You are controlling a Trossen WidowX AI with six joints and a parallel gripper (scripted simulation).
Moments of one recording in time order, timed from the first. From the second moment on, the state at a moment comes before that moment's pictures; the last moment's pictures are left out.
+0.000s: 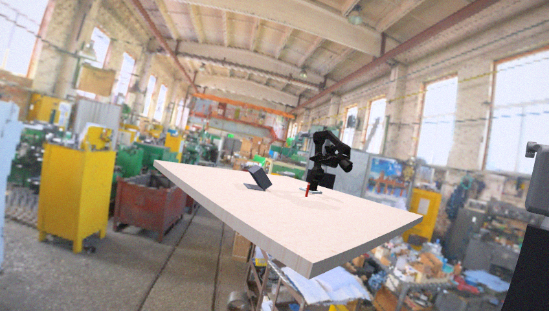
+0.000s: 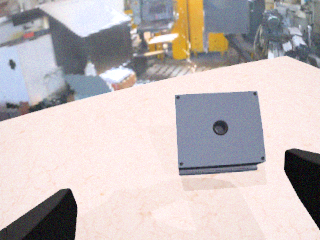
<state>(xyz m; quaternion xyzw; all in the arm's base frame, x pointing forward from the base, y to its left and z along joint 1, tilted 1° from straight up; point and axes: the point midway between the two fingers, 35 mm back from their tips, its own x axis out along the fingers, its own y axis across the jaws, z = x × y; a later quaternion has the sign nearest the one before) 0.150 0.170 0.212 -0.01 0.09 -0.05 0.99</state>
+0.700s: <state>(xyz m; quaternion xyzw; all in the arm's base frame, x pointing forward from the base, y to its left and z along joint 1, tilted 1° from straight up) 0.163 0.135 0.191 -0.06 0.27 -0.16 0.95</state>
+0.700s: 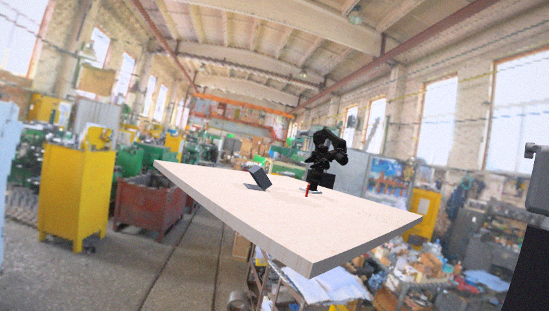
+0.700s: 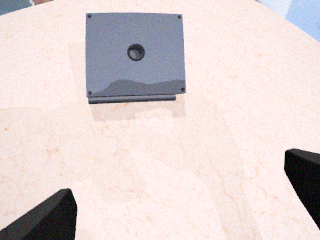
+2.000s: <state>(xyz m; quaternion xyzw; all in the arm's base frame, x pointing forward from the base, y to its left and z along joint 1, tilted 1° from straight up) 0.178 0.159 0.150 0.09 0.69 -0.08 0.72</state>
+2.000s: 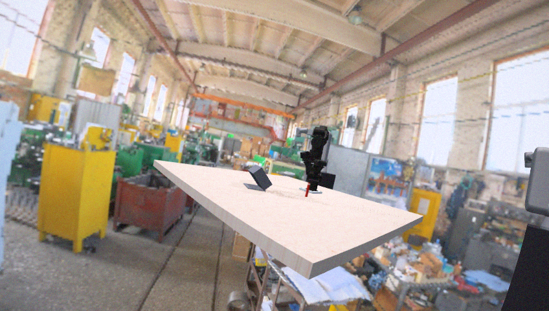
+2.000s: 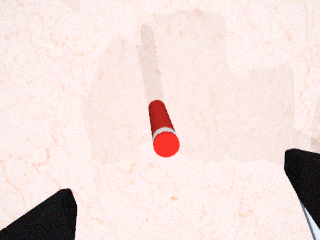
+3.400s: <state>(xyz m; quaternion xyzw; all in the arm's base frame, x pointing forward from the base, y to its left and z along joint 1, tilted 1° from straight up) 0.183 0.163 0.096 0.05 0.69 -0.03 0.72</state>
